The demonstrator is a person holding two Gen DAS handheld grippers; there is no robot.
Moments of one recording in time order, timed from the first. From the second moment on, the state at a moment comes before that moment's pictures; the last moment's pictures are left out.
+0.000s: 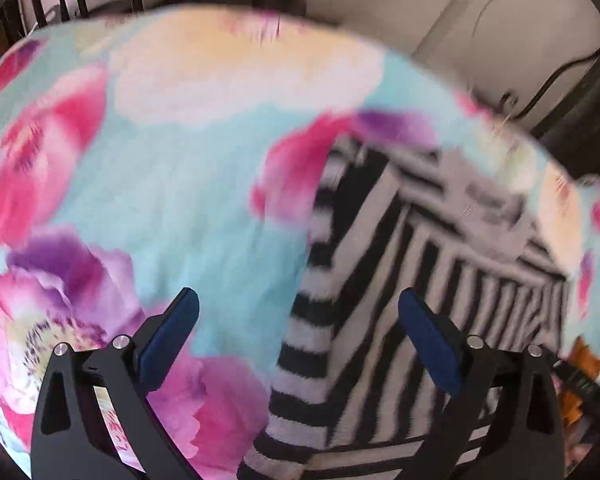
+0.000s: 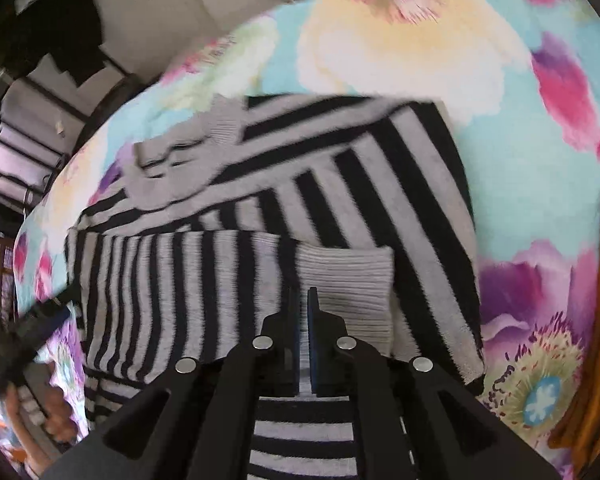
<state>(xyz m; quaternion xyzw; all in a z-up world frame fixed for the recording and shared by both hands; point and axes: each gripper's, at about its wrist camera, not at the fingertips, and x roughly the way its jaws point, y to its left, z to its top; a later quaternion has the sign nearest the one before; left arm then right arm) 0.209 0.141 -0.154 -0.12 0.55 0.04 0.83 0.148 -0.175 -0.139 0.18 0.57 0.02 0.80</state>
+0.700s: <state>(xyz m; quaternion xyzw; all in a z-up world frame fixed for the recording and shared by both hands) 0.111 0.109 -0.139 0.02 0.61 0.03 0.79 0.050 -0.199 -0.101 0.21 0.58 0.03 0.78</state>
